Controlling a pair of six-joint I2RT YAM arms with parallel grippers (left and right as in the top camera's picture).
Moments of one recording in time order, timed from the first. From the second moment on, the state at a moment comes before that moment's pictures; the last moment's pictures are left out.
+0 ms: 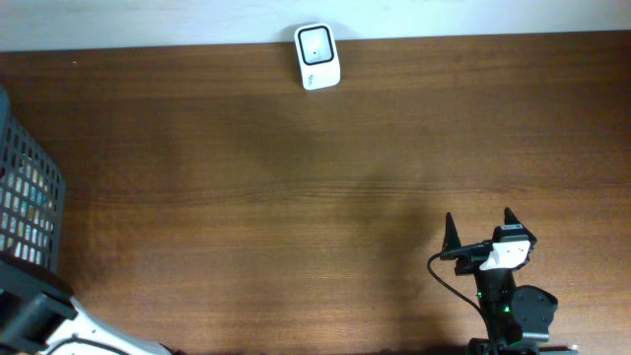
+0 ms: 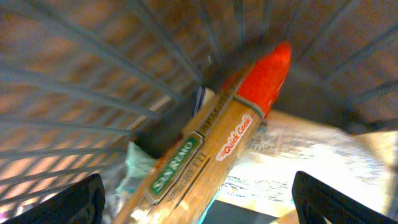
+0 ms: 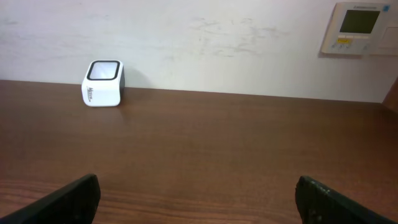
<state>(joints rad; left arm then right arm) 0.88 2.10 2.12 -1.03 -0.22 0.06 -0.12 0.01 0.01 -0.06 -0.16 -0.05</state>
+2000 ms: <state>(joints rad) -0.08 1.98 1.51 -0.87 0.08 -0.13 -0.12 0.01 0.01 -0.06 -0.16 -0.05</state>
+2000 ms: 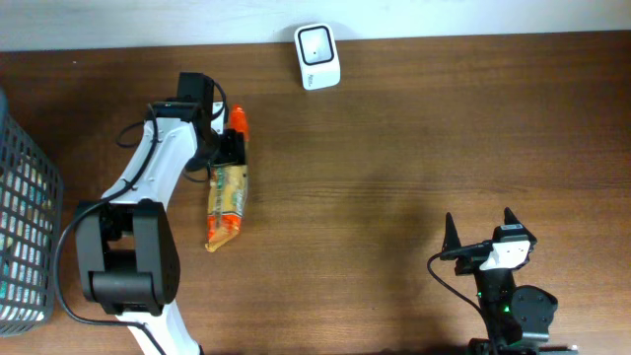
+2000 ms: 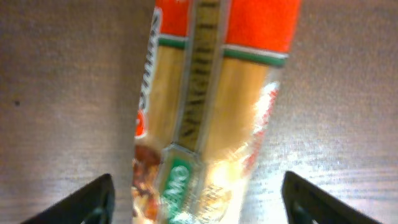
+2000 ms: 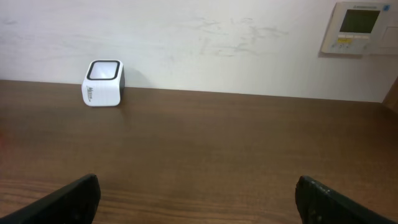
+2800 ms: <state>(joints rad) 0.90 1.88 1.93 -0.95 0.04 0.08 -0.12 0.01 0.01 -0.06 -0.16 -0.05</state>
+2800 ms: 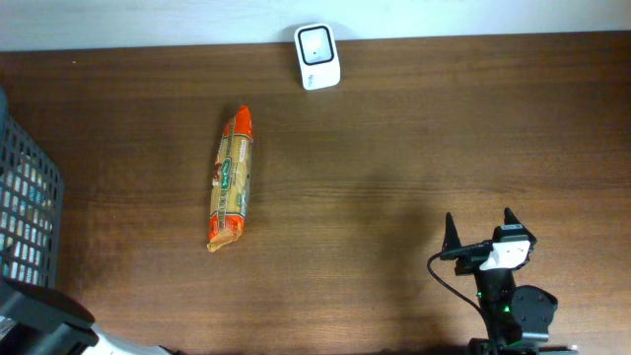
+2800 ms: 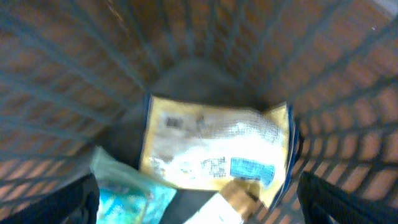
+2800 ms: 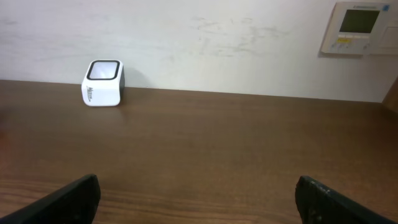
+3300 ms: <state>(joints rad) 0.90 2.12 1.62 -0.51 0.21 0.54 -0.12 0.01 0.01 -0.06 -0.16 -0.05</state>
